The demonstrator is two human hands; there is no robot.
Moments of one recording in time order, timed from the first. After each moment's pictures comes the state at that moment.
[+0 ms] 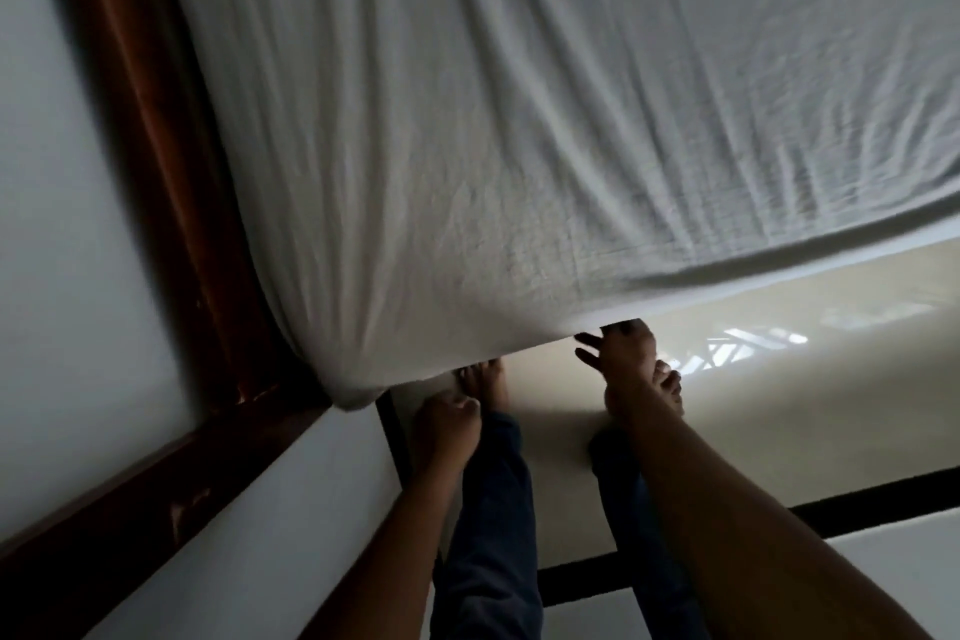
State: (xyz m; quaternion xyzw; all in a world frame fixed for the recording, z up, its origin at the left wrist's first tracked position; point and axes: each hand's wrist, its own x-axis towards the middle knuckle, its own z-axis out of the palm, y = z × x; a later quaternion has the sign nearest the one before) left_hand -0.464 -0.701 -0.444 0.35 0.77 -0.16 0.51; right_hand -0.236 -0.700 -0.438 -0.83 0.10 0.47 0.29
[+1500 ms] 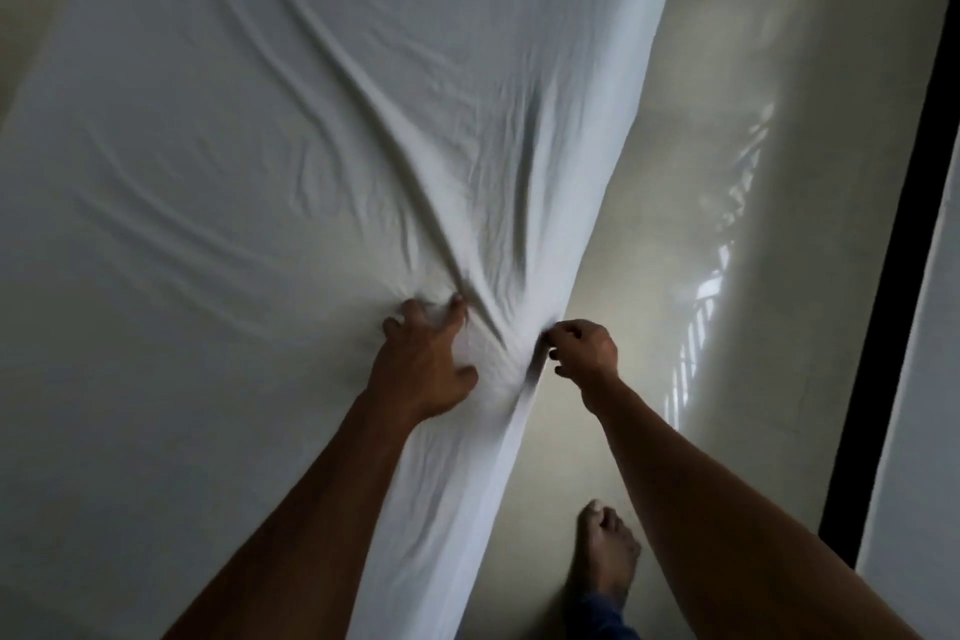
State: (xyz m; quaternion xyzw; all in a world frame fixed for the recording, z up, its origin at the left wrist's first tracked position) left_hand 0.147 -0.586 -0.345 0.93 0.12 -0.35 0.08; right_hand 0.191 -0.783 -0.471 -0.75 0.27 0.35 0.50
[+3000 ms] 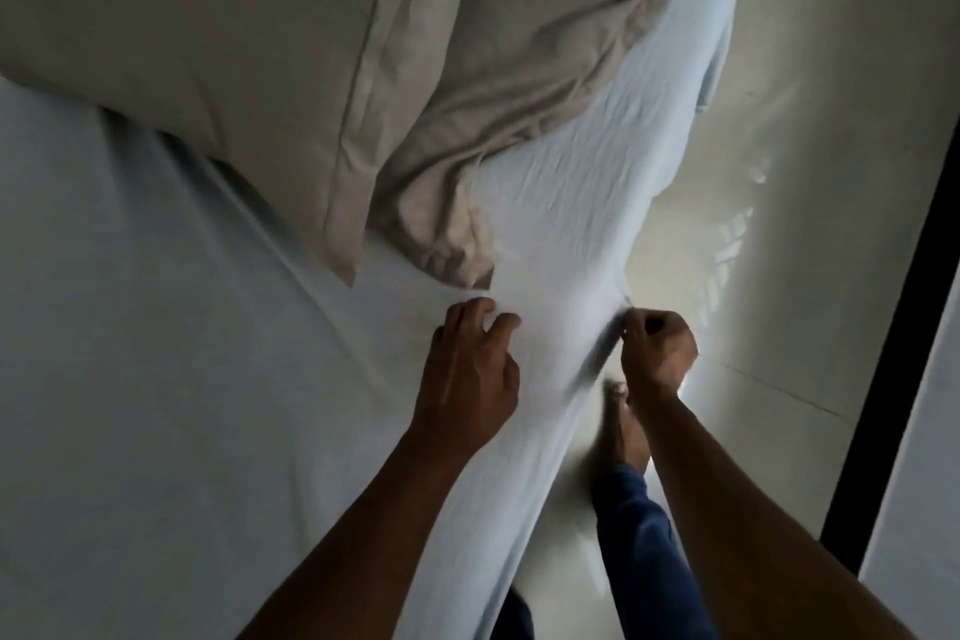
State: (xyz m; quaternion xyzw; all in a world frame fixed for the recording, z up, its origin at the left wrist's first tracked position) left_hand 0.630 -0.631 -0.352 0.97 0.06 -0.07 0.24; right_hand 0.716 -0.835 -0.459 -0.86 0.25 0.13 0.42
